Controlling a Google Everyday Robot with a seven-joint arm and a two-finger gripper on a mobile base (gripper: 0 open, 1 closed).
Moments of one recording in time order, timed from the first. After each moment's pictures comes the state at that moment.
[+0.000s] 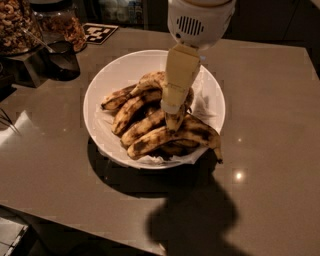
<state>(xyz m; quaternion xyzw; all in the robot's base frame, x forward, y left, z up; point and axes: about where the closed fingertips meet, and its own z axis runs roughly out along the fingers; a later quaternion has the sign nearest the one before) 0.489 -0.064 1.010 -0.52 0.84 -0.09 0.13</state>
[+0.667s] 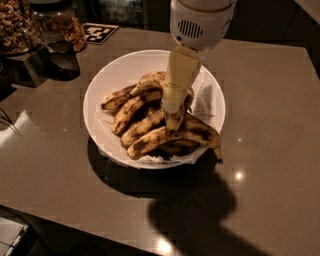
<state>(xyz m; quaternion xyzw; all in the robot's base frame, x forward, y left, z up) 0.501 -0.069 0.997 -0.51 0.85 -0.08 0.12</state>
